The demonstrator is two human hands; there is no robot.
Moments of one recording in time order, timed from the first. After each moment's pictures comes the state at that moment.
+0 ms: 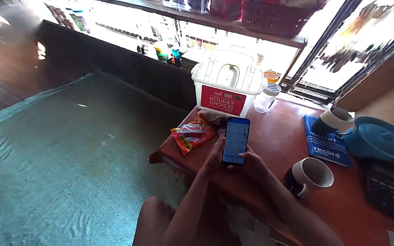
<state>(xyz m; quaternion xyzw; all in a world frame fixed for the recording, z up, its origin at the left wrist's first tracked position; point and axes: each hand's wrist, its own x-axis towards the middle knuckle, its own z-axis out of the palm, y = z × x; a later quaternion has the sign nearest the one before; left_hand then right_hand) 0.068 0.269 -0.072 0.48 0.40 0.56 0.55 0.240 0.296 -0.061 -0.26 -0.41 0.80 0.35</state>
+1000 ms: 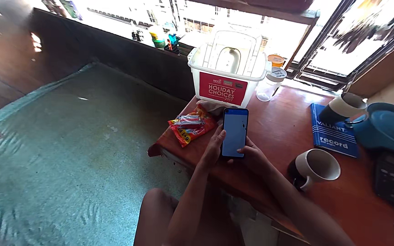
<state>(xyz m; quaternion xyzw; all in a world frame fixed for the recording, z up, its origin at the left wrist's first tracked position) 0.064 0.268 -0.074 0.50 0.40 0.57 0.51 0.239 0.290 -0.058 -0.26 -0.42 0.80 0.34</state>
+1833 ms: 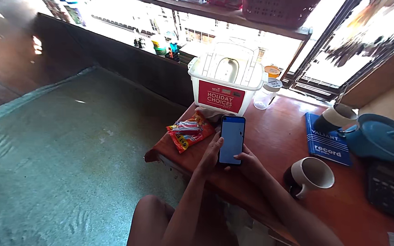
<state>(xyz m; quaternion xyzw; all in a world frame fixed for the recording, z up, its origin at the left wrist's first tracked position) 0.064 0.268 -0.076 0.50 0.41 0.56 0.52 0.237 0.287 -0.054 -0.29 -0.42 0.79 0.35</state>
